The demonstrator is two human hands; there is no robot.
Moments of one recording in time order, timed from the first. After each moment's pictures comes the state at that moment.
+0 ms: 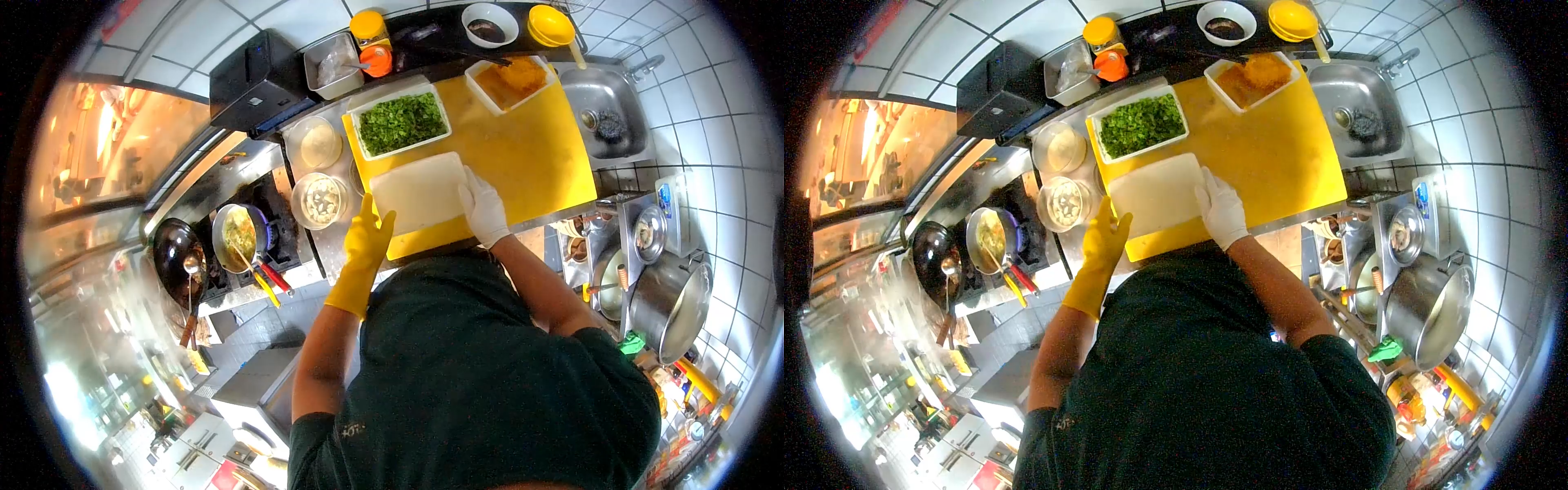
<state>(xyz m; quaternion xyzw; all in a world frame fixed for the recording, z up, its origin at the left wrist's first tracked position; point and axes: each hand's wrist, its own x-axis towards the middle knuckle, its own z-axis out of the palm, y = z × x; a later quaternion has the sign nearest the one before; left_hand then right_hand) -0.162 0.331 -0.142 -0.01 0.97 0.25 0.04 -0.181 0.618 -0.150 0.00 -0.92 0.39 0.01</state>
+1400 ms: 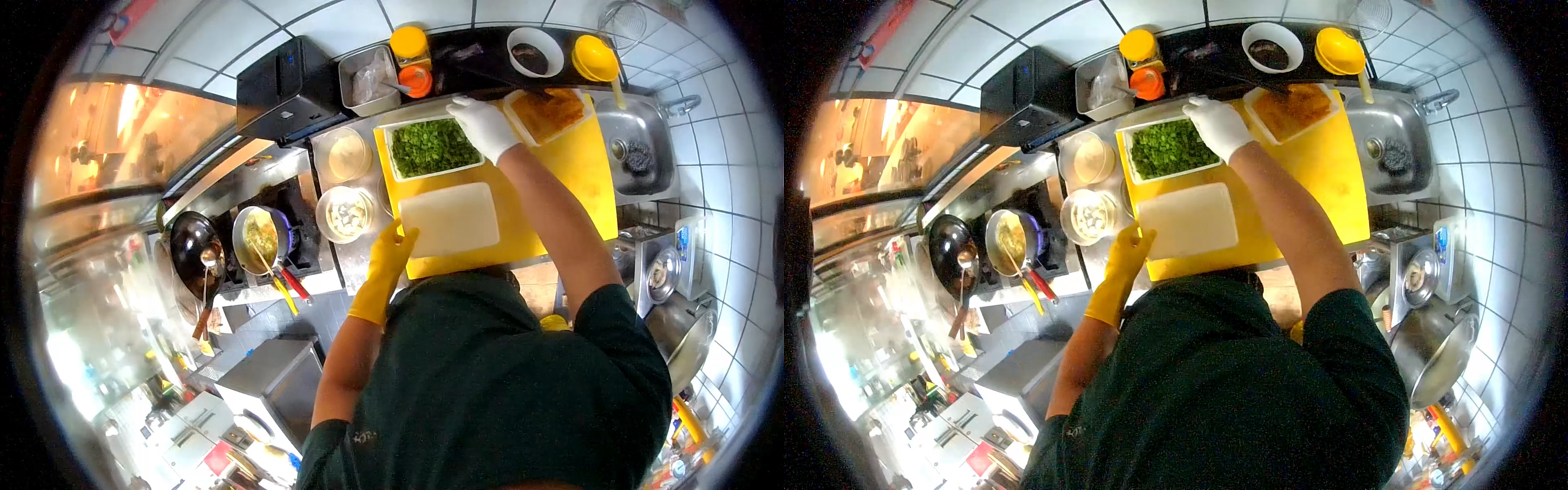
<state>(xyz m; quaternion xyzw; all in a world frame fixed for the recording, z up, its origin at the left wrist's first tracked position) -0.187 0.325 -0.150 -0.19 0.86 0.44 0.19 -0.431 0.600 -0.140 0.26 -0.93 0.24 0.11</state>
